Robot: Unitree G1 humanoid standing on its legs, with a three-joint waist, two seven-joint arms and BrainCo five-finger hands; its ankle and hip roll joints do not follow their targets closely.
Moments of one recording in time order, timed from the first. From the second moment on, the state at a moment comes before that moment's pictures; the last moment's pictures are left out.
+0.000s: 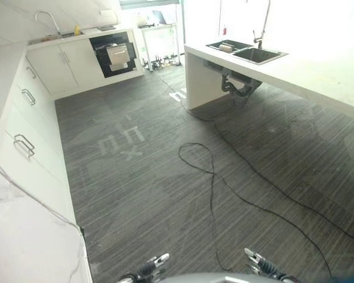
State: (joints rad) left arm 0.04 0.18 -0.22 1.12 -0.62 0.01 -0.32; right arm 0.04 -0.21 0.19 1.11 0.63 -0.05 0.31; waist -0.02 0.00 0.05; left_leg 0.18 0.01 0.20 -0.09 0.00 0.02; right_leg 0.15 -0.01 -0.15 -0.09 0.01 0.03
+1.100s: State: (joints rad) left arm 0.00 0.30 -0.14 0.68 -0.96 0.09 -0.40; right arm 0.04 -0.22 0.25 0.62 0.70 -0.13 0.19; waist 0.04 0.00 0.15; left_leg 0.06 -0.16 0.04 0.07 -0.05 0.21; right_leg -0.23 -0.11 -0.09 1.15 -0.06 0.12
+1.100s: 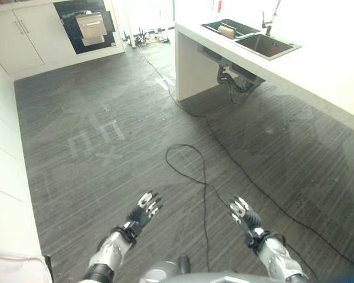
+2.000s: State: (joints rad) left arm 0.09 0.27 -0.15 0.55 -0.91 0.09 -0.37; right arm 0.05 -0.34 0.23 0.65 0.74 -0.10 0.23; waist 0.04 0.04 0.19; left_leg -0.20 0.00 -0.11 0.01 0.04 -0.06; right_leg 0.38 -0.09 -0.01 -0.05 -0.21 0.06
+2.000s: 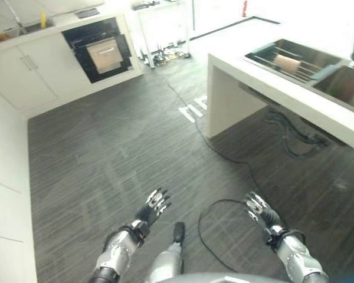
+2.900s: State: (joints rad) left arm 0.08 0.37 -0.23 0.44 -0.84 0.08 -0.30; right arm 0.03 -0.24 0.27 0.62 0.74 -0.13 0.20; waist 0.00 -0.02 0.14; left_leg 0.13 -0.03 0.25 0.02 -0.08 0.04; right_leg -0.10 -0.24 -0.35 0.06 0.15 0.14
